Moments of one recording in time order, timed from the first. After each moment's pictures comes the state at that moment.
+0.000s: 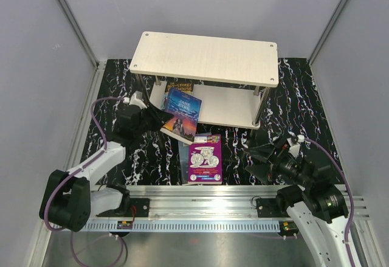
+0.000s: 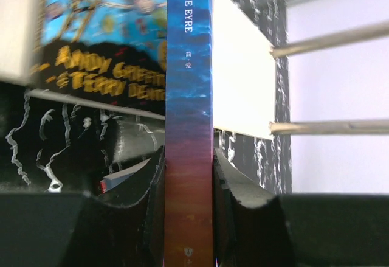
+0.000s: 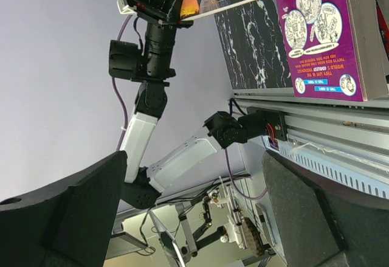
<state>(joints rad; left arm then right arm) -0.31 1.16 0.58 0.21 0.25 -0.92 0.29 0.19 0.62 -0.75 -0.56 1.47</state>
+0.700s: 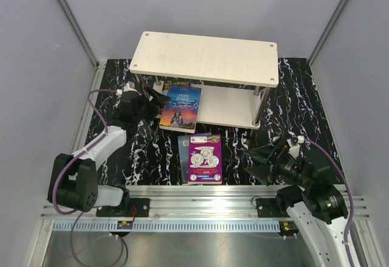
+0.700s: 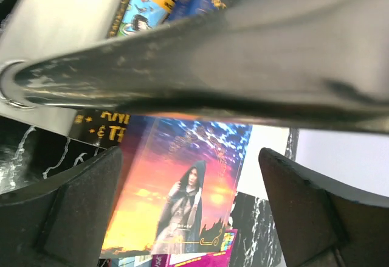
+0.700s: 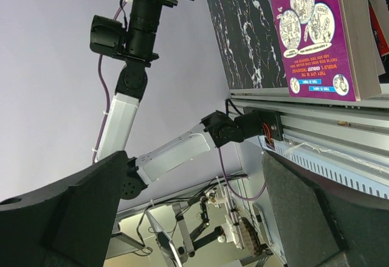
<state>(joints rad) -0.24 1.33 0.74 0.12 0.13 -1.00 0.29 0.18 0.61 -0.77 -0.56 1.46</state>
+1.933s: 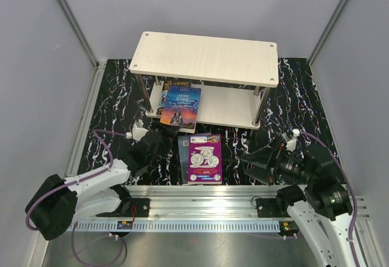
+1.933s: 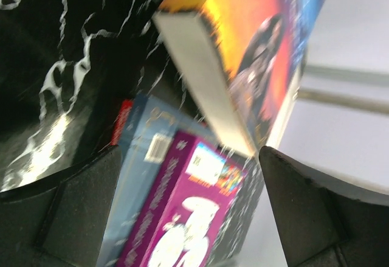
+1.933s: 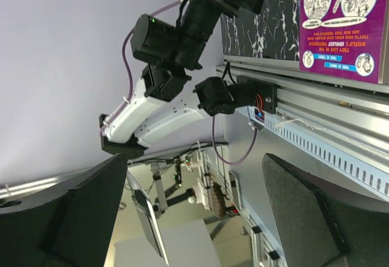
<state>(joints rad) -0.71 1.03 0.36 0.10 -0.35 -1.53 0.29 0.26 0.68 -0.77 -0.71 1.32</state>
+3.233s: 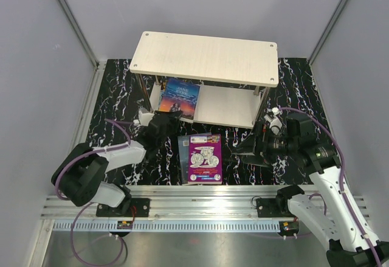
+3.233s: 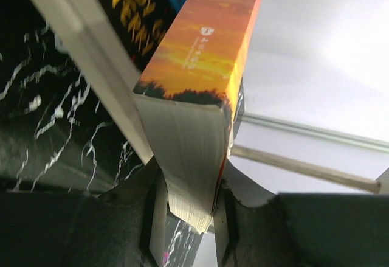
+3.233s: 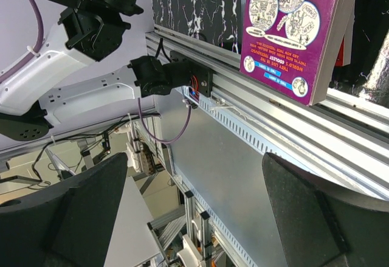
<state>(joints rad) -0.63 1.41 0.54 0.43 -0.40 -1.62 0.29 0.74 0.88 -0.88 -0.78 0.81</state>
